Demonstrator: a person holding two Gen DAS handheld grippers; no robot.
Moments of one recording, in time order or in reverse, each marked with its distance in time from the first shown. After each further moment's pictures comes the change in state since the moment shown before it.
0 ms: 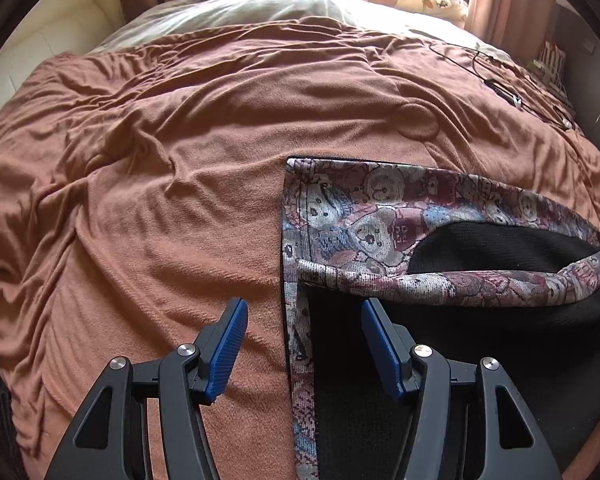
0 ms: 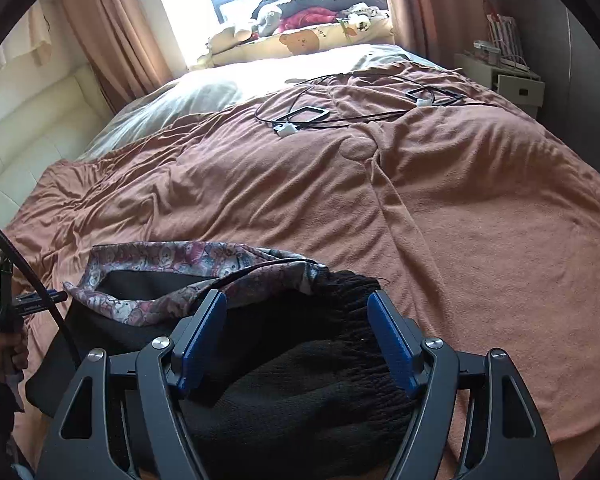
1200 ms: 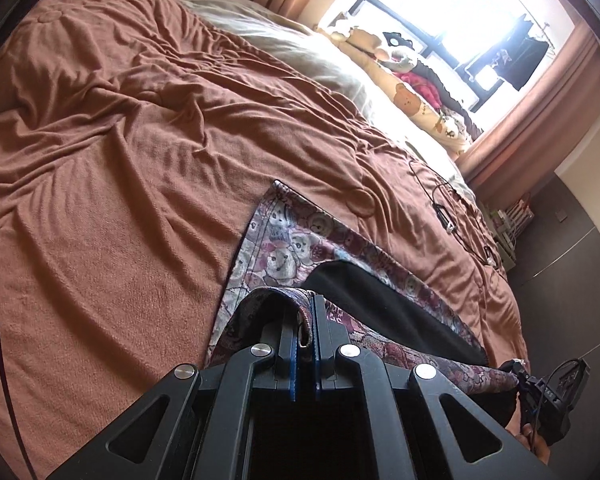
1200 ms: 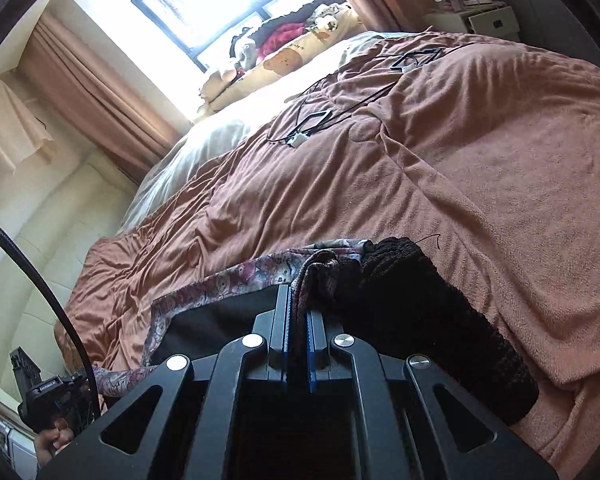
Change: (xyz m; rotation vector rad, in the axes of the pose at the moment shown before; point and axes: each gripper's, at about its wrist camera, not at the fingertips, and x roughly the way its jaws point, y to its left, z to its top) left arm -0.099 0.023 -0.069 -0.506 -0.208 -0.310; right arm 0.009 -0.024 -0.041 0.316 -0.077 0.220
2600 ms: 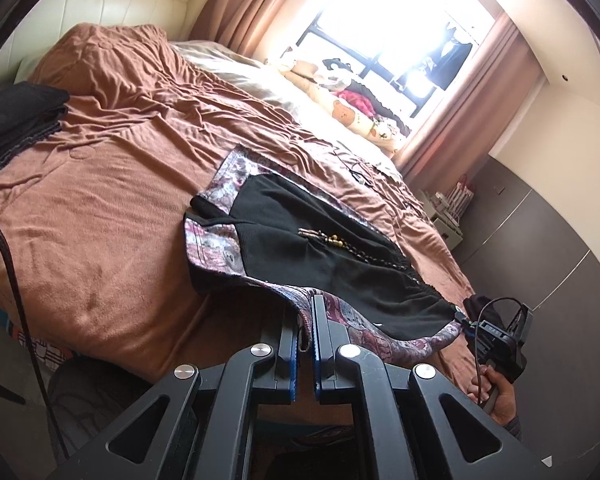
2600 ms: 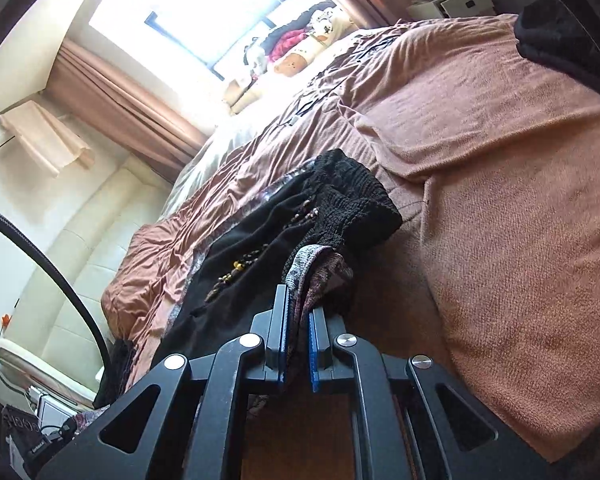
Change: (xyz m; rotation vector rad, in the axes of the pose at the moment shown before) left arm -0.254 -0.030 -0.251 0.106 -0.137 -0.130; right arm -0.188 -0.094 -0.122 0.061 -0.012 0.126
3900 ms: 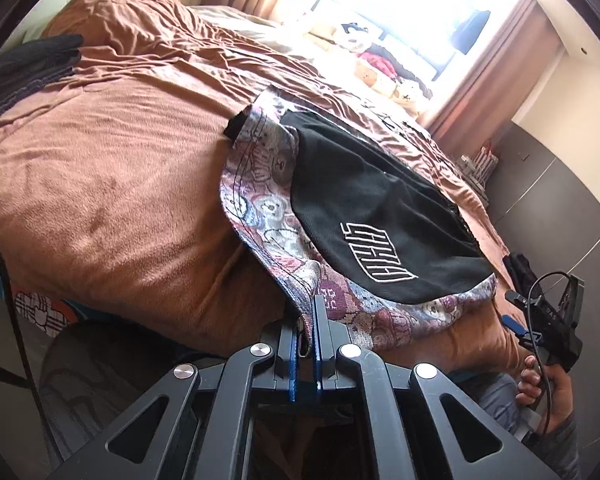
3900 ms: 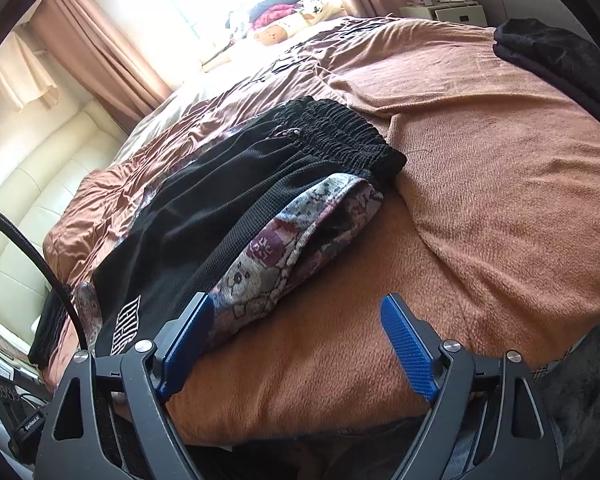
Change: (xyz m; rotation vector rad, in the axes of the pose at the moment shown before) left arm 0.045 0.051 -0.066 0.018 0.112 0.078; right arm -0.035 0.041 -0.065 -0.127 0.094 -0.242
